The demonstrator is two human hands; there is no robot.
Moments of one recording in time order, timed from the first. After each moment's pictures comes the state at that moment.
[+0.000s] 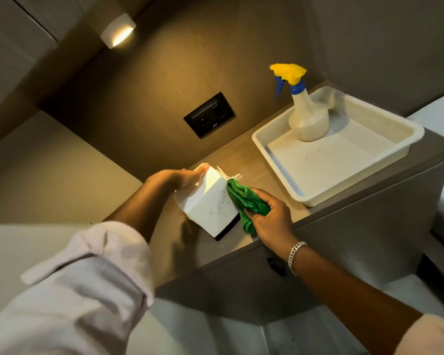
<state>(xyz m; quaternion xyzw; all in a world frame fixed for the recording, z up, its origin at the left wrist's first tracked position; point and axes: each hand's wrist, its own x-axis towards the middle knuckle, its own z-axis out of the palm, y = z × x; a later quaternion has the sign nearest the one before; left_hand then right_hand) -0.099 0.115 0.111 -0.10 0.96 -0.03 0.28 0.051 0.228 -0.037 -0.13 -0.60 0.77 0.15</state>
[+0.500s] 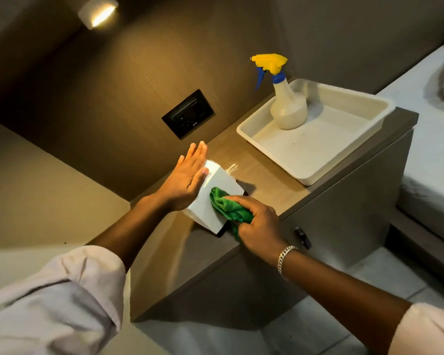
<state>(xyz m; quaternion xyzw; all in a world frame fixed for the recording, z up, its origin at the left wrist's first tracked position) -0.110 0.067 0.066 0.47 0.88 0.04 0.06 0.066 0.164 -0.030 -0.12 -0.69 0.67 0.25</state>
